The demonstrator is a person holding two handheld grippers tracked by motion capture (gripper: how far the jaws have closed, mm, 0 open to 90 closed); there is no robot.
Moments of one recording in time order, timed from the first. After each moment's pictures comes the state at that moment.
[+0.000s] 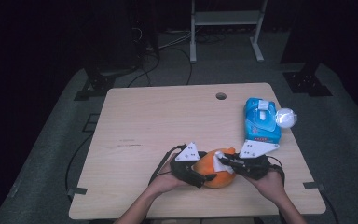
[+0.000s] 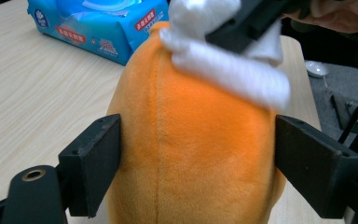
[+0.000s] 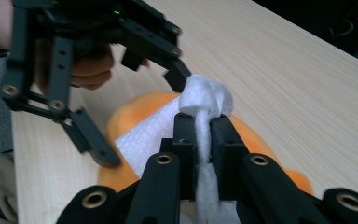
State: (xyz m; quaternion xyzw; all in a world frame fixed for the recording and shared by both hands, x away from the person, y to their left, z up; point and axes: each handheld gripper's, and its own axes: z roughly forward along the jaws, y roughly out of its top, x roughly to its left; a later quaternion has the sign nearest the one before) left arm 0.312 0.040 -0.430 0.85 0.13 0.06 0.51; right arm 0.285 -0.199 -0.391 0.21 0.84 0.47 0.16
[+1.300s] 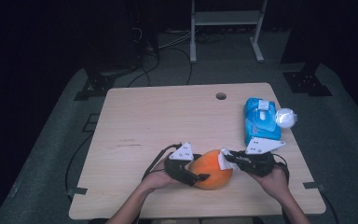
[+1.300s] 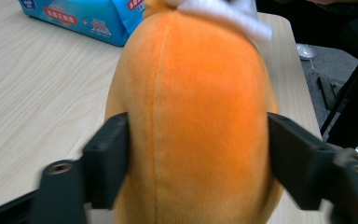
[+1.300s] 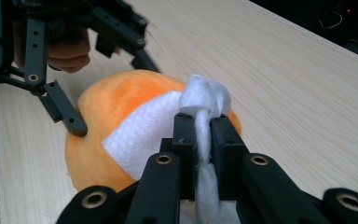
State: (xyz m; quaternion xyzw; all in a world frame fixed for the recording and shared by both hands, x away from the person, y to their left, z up) left arm 0.321 0.055 -0.430 0.87 0.11 0.04 0.48; right arm 0.294 -0.217 -0.397 0.24 0.83 0.47 0.16
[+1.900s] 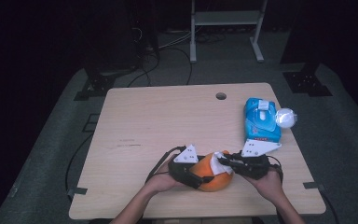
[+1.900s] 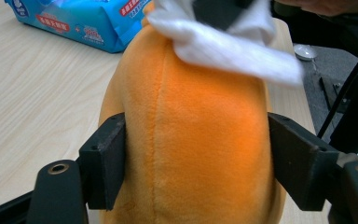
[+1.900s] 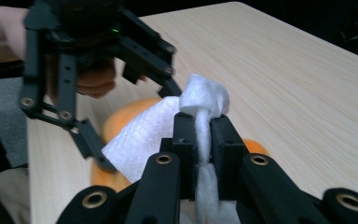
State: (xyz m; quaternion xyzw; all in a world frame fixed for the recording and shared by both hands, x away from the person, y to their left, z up) left arm 0.313 0.047 -0.431 0.87 0.10 0.05 0.49; right arm 0.289 -0.205 -0.394 0.22 0.83 0.50 0.14
